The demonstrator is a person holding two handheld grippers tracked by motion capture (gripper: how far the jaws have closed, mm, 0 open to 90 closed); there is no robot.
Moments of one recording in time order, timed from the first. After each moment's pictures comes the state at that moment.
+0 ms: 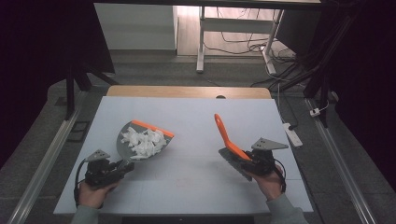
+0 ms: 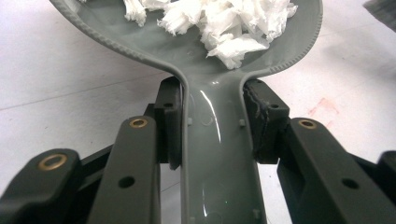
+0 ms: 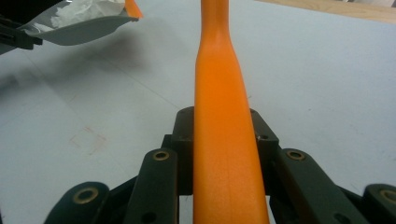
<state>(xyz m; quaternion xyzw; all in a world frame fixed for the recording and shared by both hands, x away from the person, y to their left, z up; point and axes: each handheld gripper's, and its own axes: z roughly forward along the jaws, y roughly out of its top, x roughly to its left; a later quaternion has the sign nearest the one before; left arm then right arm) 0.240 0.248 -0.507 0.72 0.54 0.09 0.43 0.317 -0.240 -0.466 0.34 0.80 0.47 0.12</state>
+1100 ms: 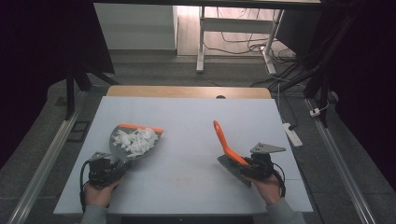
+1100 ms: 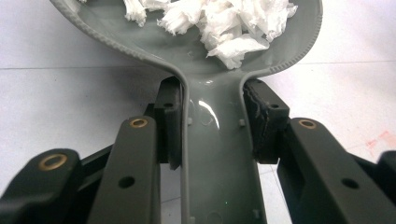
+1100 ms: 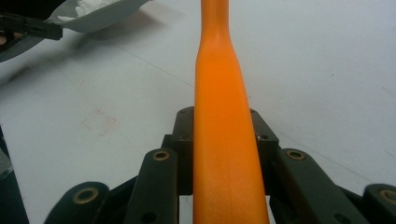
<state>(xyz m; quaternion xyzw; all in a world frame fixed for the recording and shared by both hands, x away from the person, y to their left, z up) 0.249 0.242 -0.526 0.66 0.63 0.12 0.40 0.312 -0.241 -0.482 0.37 0.81 0.46 0.08</state>
